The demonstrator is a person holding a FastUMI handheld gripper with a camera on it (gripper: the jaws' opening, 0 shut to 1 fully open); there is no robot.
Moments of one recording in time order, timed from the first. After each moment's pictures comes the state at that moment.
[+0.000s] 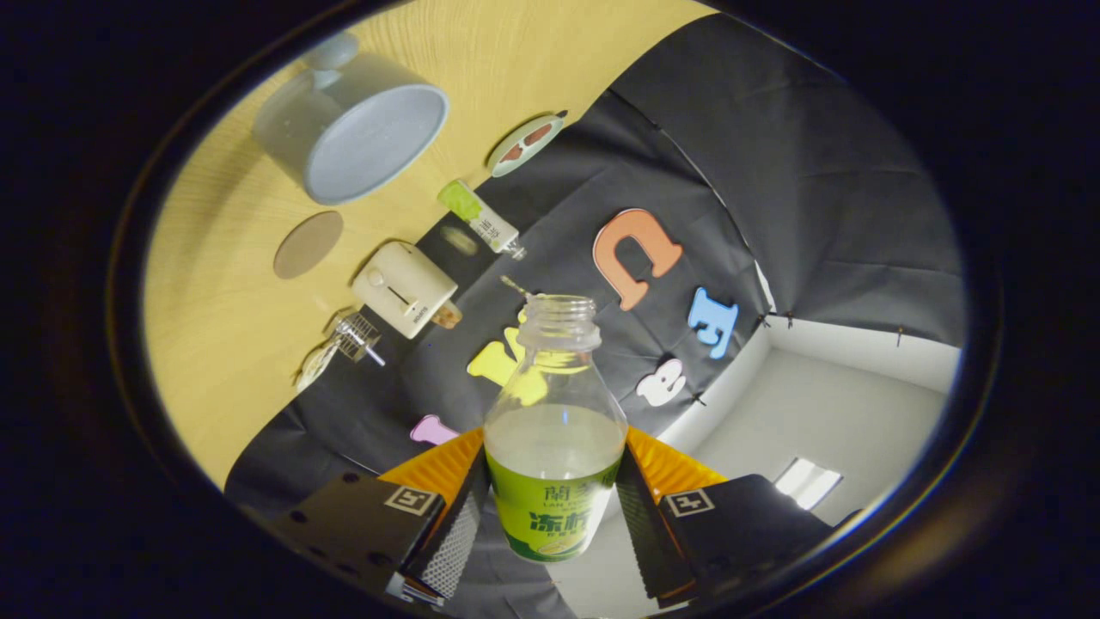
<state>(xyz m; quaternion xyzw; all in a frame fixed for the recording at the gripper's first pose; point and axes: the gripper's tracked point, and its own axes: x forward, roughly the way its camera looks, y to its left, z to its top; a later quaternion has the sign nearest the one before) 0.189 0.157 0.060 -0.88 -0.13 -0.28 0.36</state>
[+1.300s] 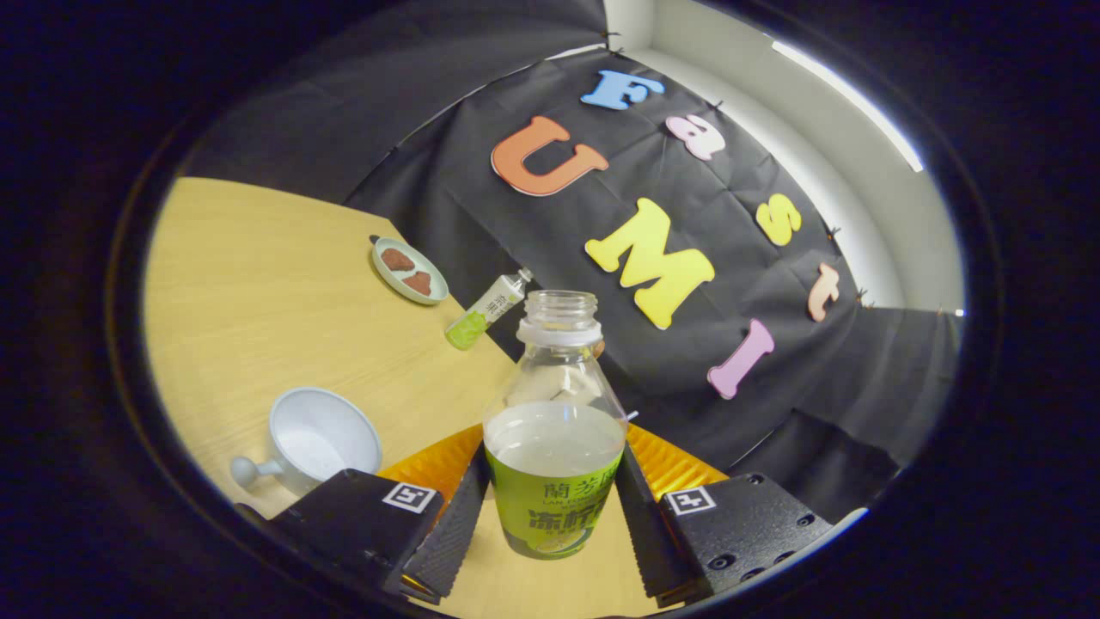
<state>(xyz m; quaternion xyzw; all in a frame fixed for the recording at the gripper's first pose) 0.260 0.122 -0.033 -0.38 0.02 -0.03 0.92</state>
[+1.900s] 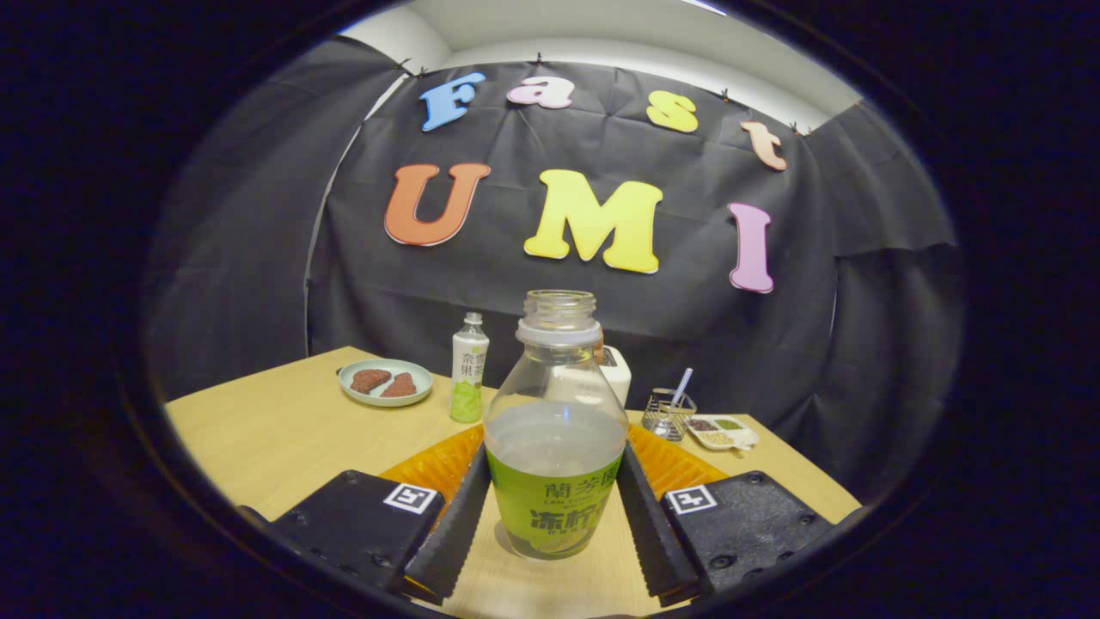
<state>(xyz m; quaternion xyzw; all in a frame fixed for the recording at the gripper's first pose) 0.349 0.116 0.001 -0.10 0.02 0.04 0.99</state>
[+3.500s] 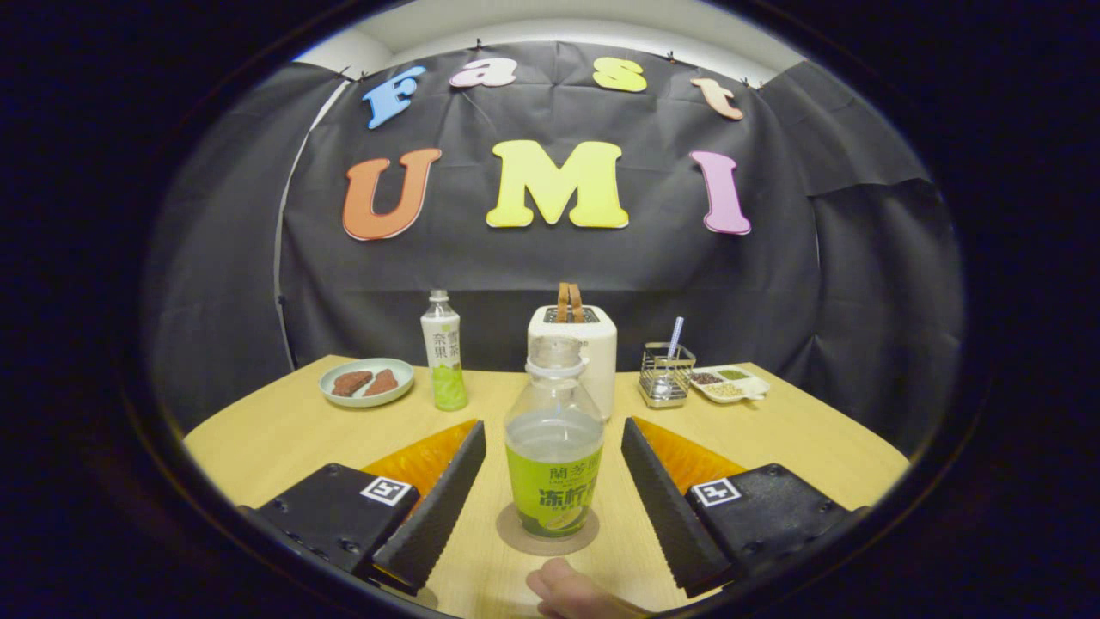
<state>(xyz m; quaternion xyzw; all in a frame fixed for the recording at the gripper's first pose) 0.348 0.096 -0.024 -0.03 0.05 0.01 1.00</state>
